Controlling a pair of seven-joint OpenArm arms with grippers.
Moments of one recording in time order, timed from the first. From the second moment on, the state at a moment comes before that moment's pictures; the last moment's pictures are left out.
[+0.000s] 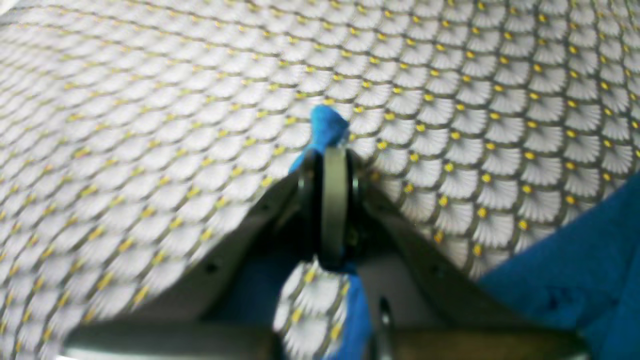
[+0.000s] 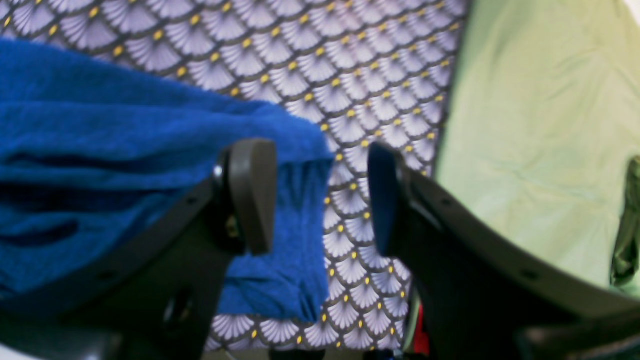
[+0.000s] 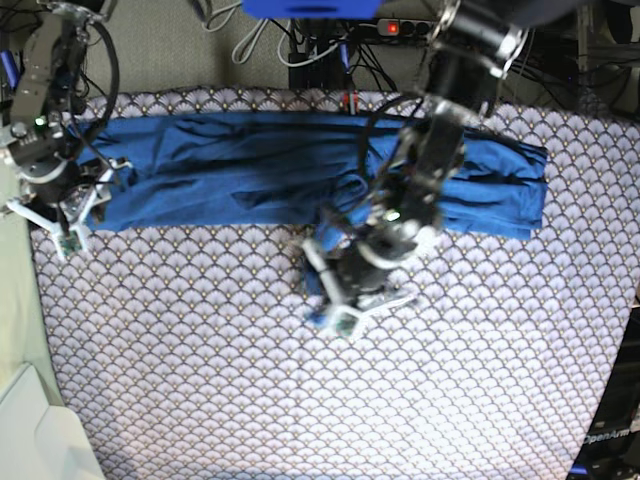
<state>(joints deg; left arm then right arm) -10.2 -2.7 18.6 85.3 -2.2 -8.6 31.0 -11.4 11.1 23.2 115.0 -1.1 34.6 -55.0</state>
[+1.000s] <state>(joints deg) 18.4 -11.4 -18.3 109.2 -2.0 -21.6 36.7 -9.0 7.8 15.1 114.3 -0.9 34.6 -54.8</state>
